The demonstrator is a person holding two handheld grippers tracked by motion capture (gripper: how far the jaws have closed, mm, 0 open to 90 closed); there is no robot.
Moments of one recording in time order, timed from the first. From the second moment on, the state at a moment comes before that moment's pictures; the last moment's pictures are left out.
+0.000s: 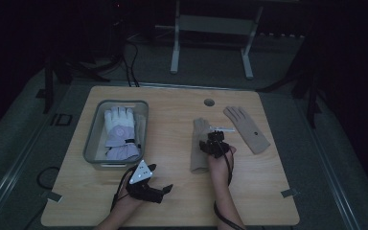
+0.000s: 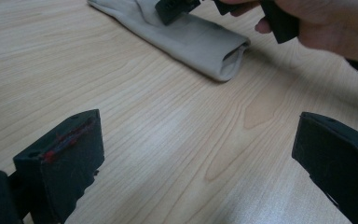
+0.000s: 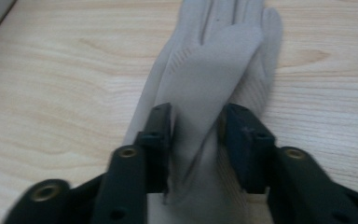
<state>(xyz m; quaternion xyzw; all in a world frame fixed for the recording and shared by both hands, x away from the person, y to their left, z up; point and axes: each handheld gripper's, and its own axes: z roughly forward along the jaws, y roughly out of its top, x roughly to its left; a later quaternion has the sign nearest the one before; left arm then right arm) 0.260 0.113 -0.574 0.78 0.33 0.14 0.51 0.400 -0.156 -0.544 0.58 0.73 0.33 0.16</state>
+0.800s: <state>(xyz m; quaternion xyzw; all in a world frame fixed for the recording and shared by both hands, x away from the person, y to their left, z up) 0.261 0.114 -0.575 0.78 0.33 0.14 0.51 0.404 -0.250 -0.492 0.47 0.78 0.36 0.21</state>
